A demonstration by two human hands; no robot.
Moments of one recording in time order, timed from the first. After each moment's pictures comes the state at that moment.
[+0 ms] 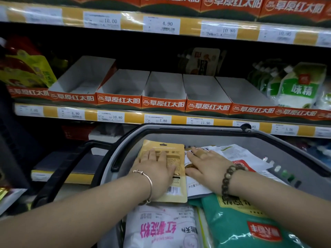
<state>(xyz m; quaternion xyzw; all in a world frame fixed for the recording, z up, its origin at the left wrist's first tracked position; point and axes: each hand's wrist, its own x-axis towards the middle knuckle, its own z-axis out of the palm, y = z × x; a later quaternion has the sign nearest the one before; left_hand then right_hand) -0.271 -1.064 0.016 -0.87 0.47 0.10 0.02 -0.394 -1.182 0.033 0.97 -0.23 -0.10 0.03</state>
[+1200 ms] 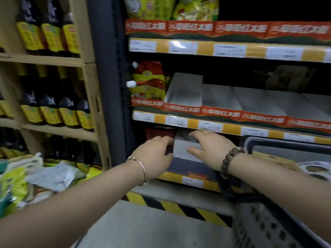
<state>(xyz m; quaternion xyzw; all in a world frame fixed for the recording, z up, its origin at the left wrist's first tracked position) -0.079 -0.801 0.067 -0.85 0.47 -0.02 -0.23 -0.180 -0.948 0.093 0.98 -0.15 0.11 0.00</state>
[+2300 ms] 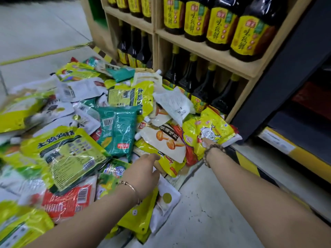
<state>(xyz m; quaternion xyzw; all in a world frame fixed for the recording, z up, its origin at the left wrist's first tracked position) 0.049 -0.491 -0.184 -0.96 0.06 0.11 -0.25 0.161 -0.722 -0.254 0.69 -0.41 -0.14 -0.59</state>
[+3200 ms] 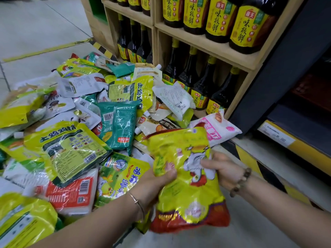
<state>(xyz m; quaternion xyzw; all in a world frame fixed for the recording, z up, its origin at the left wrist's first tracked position) 0.003 -0.509 -0.184 -0.56 -0.20 0.29 -0.75 0.039 -0.722 -0.196 0.54 -0.08 -0.26 -0.80</state>
